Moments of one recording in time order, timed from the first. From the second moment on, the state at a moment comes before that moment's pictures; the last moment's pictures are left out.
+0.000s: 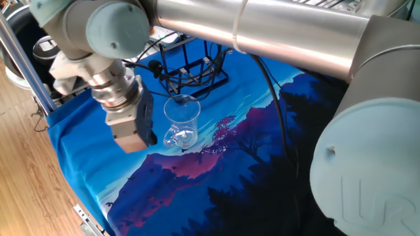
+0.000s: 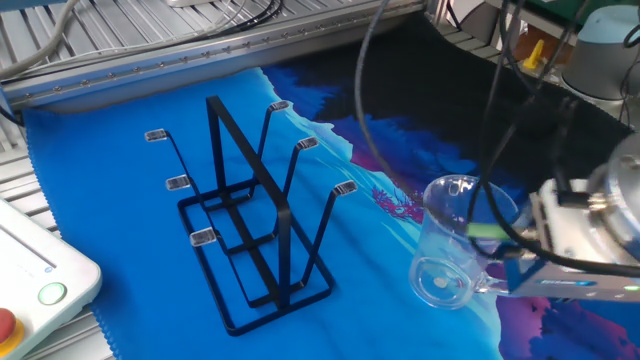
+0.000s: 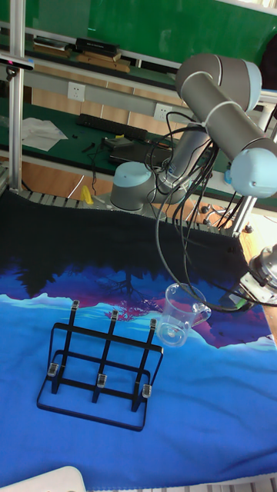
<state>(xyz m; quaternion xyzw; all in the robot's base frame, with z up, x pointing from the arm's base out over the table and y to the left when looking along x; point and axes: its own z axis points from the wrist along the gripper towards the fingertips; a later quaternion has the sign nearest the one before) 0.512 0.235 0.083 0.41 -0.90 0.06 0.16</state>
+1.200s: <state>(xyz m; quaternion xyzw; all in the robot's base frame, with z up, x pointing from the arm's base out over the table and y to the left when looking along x) 0.540 0.238 0.073 0.60 -0.79 0.10 0.10</state>
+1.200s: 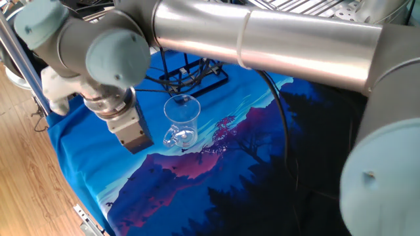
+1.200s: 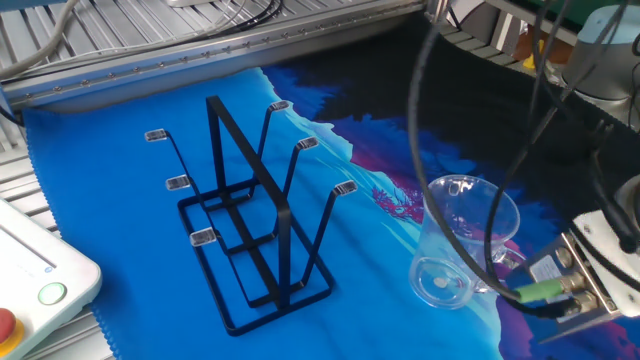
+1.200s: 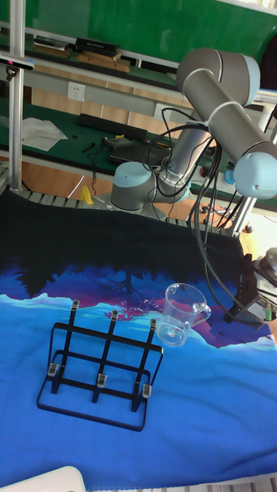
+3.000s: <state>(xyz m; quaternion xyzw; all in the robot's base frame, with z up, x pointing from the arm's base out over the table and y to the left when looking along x) 0.482 0.222 0.072 0.73 -0.65 0.13 0.16</state>
